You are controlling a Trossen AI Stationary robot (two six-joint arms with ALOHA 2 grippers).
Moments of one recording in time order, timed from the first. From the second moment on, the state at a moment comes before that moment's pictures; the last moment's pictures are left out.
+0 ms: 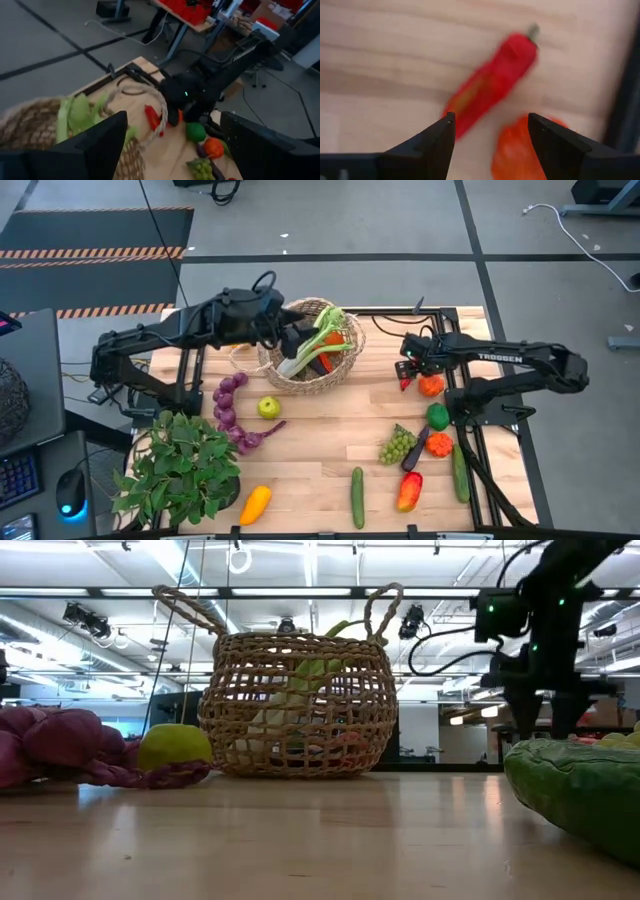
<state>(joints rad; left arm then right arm) 0.10 1.39 1.63 -0.56 -0.25 -0.54 -0.46 1.10 0.61 -0.87 0.15 0.93</state>
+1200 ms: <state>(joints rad) 0.00 1.39 1.63 -0.63 -0.34 -0.52 -0.63 1.27 0.57 -0.51 -0.12 0.74</state>
